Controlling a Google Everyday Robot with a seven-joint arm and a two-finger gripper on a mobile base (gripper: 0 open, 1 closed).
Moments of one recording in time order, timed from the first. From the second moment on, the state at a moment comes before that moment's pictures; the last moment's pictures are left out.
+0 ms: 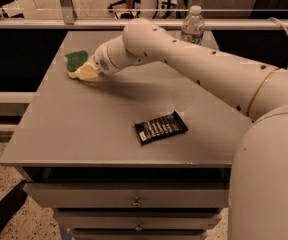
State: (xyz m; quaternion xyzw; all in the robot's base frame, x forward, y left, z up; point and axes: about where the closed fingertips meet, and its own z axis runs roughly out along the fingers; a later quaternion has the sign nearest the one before) arm 0.719 0.158 0.843 -0.47 0.74 0.23 0.43
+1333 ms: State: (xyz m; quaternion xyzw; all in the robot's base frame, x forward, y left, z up) arm 0.629 0.074 0.908 -0.57 0.66 0.21 0.45
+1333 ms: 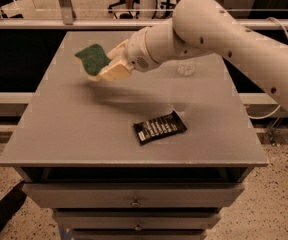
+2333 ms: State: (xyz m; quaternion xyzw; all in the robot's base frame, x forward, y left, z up) arm 0.572 -0.048 0.870 -0.64 0.66 0.19 0.34
